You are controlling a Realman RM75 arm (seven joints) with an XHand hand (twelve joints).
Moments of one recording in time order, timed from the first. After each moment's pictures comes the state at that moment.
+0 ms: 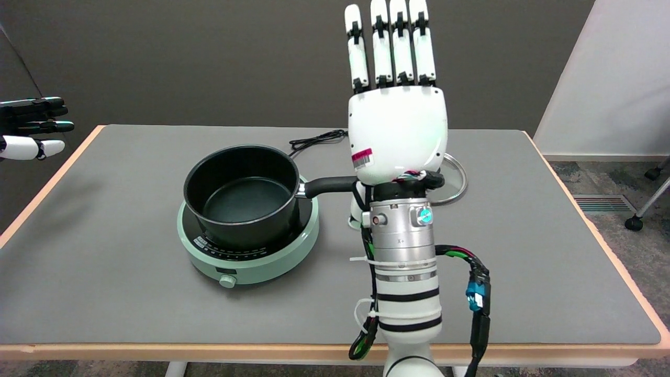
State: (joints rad) arm 0.03 -1.51 -2.40 1.86 0.94 1.06 -1.83
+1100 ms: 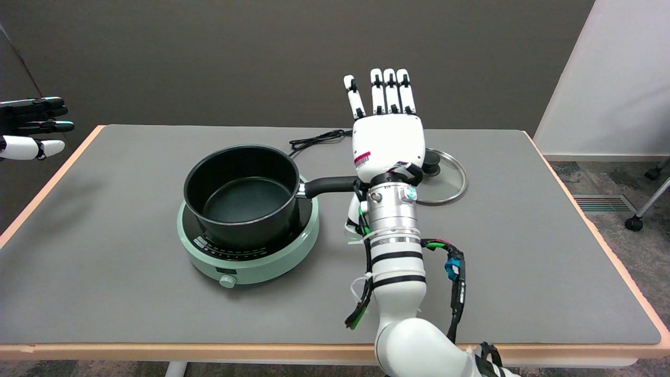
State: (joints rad) arm 0.13 -1.50 -2.32 1.74 1.40 1.07 -1.83
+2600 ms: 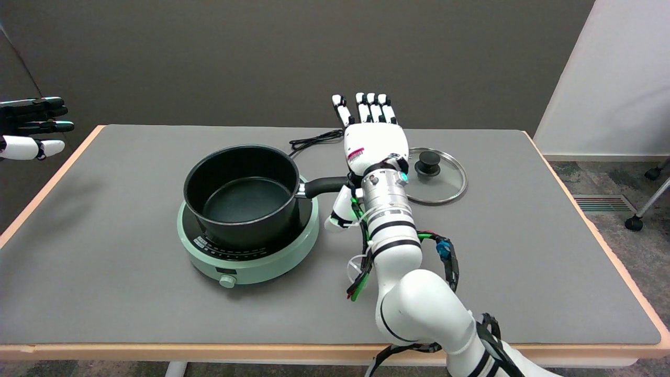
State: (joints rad) arm 0.20 -1.51 -2.20 1.73 1.77 0.93 -1.83
